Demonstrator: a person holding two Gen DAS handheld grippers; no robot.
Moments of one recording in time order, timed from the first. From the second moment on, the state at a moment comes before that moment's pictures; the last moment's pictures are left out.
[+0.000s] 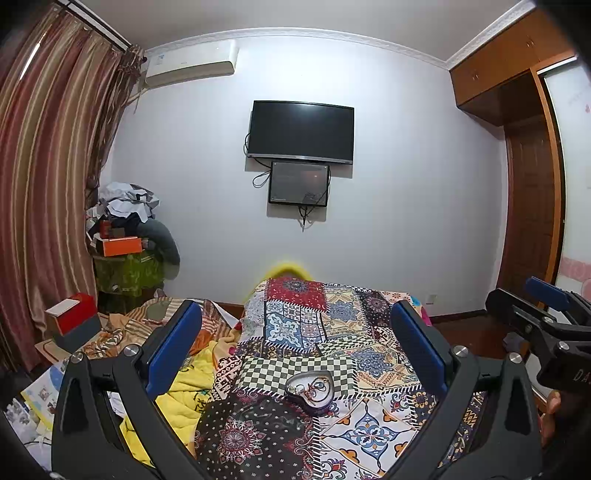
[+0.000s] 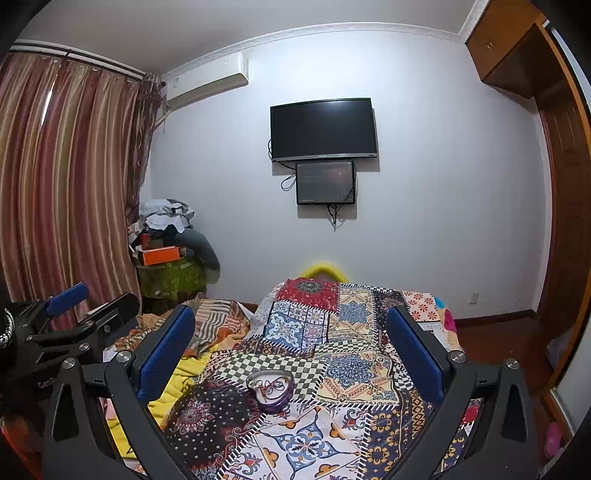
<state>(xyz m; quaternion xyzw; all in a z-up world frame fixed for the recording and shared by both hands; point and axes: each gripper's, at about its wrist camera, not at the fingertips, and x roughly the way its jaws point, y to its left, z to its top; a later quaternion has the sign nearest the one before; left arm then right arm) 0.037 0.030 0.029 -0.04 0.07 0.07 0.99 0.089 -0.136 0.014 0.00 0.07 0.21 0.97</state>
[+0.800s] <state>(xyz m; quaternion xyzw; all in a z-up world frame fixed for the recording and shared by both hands) 0.035 0.024 0.031 -0.03 0.07 0.06 1.00 0.090 -0.134 0.015 -0.01 0.08 0.22 0.97</state>
